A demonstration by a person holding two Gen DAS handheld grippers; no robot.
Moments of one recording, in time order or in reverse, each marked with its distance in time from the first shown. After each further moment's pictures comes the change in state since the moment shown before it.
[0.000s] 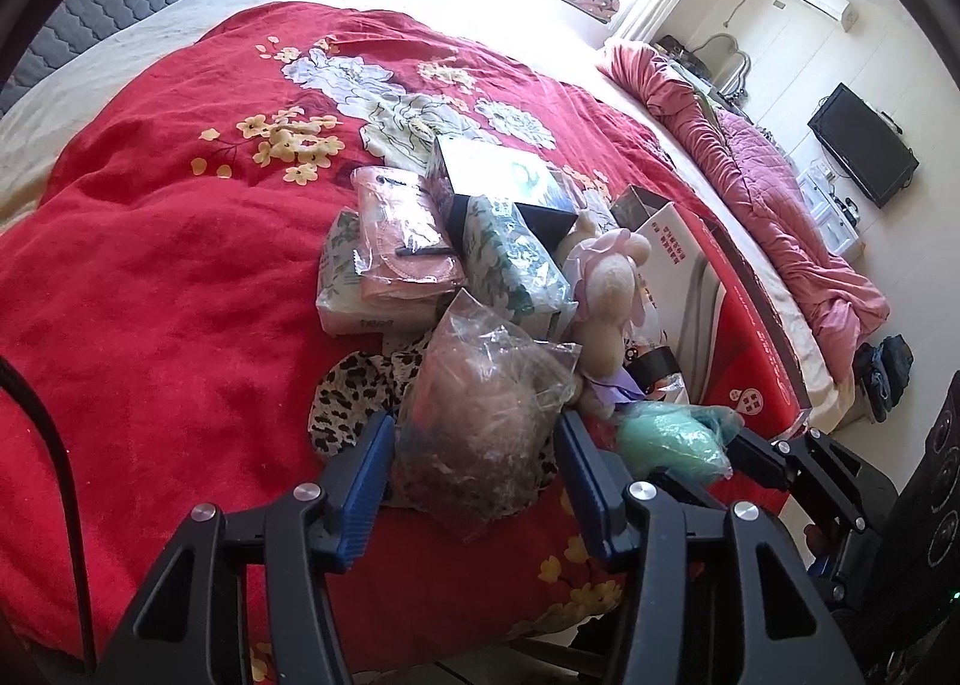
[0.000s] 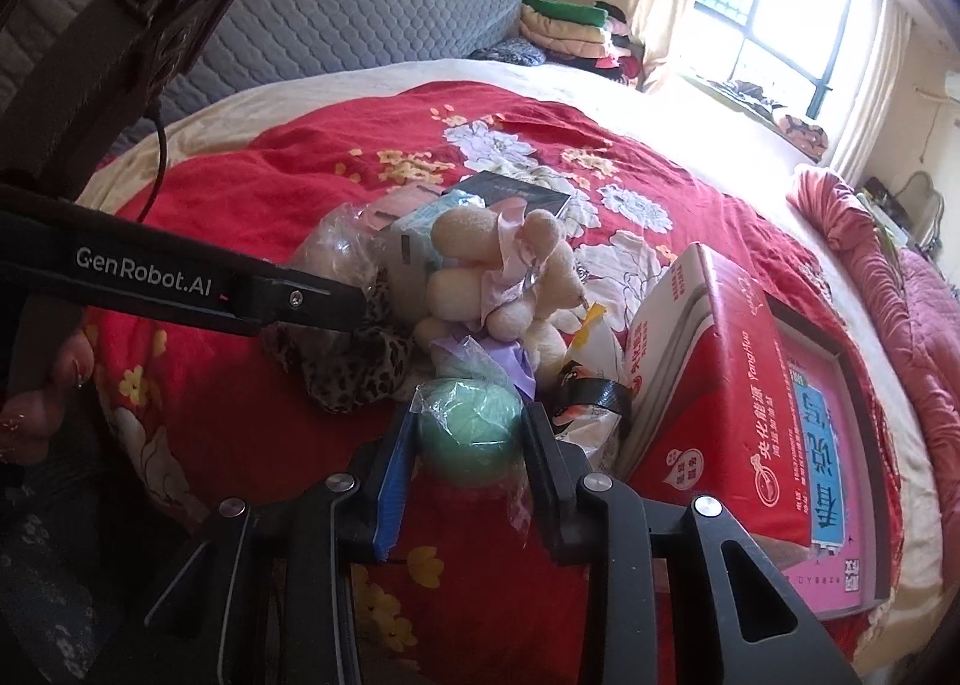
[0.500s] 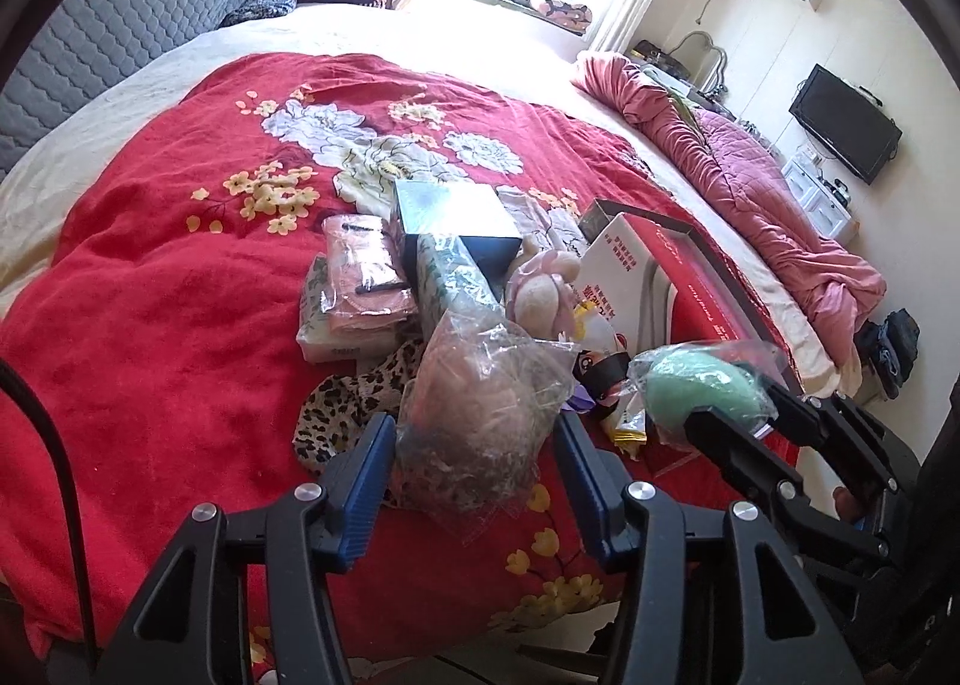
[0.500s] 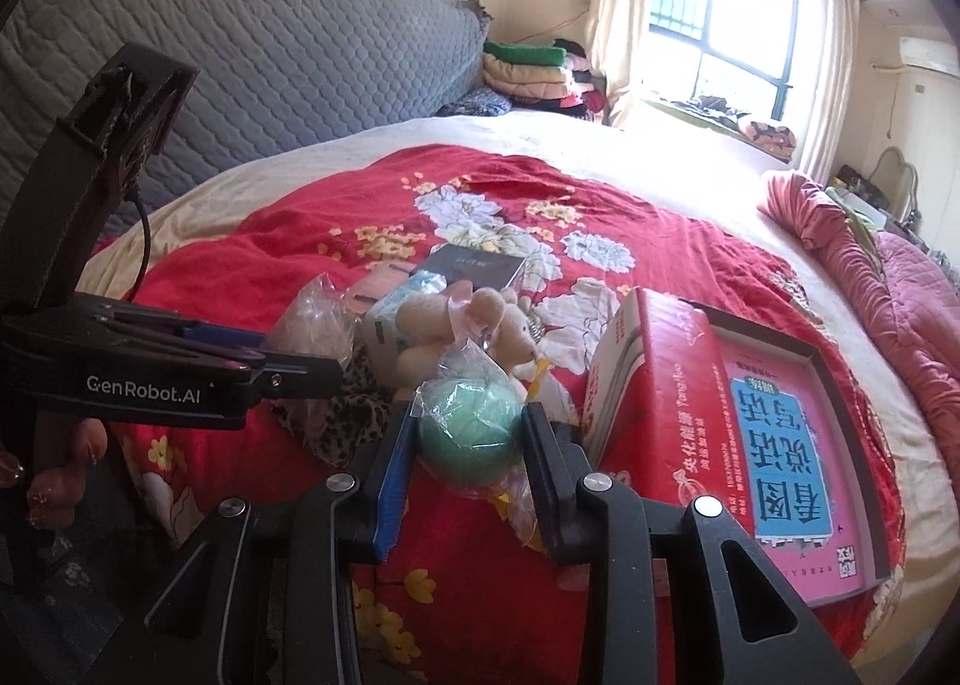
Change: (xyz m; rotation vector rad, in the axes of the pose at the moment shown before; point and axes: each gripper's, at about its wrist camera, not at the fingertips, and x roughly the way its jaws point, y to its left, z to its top) left arm -0.028 -0.032 -0.006 0.098 -0.069 0.032; right arm -0.047 -0.014 0.006 0.105 -0.149 -0.033
